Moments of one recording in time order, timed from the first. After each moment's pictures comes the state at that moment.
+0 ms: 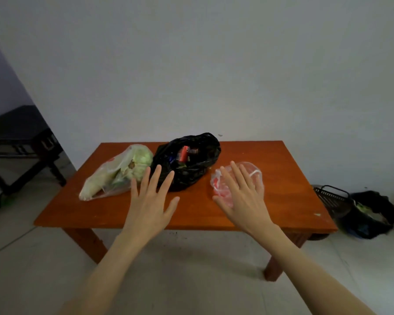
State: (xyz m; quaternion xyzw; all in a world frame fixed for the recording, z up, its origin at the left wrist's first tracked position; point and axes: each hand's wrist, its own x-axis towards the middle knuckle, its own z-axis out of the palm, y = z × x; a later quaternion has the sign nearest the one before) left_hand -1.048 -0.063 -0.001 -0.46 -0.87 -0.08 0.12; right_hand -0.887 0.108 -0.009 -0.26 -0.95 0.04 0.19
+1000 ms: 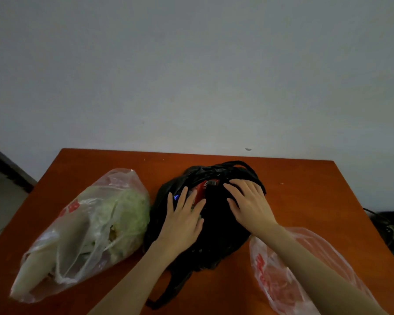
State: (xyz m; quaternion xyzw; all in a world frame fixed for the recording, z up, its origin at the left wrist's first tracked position) left_hand -1.345 0.185 -0.113 -0.56 -0.83 -0.04 -0.06; right_hand -1.219 0.342 -0.097 -0.19 -0.97 0.01 0.17
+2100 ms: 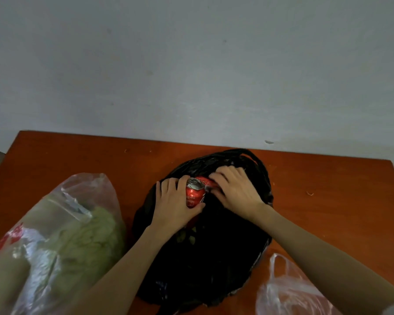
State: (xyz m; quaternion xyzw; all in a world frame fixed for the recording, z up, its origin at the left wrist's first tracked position) left_hand -1.442 0.314 -0.193 -0.38 -0.90 -0.15 -0.15; right_hand -1.341 0.472 -0.193 -0.08 -0.99 0.07 0.10
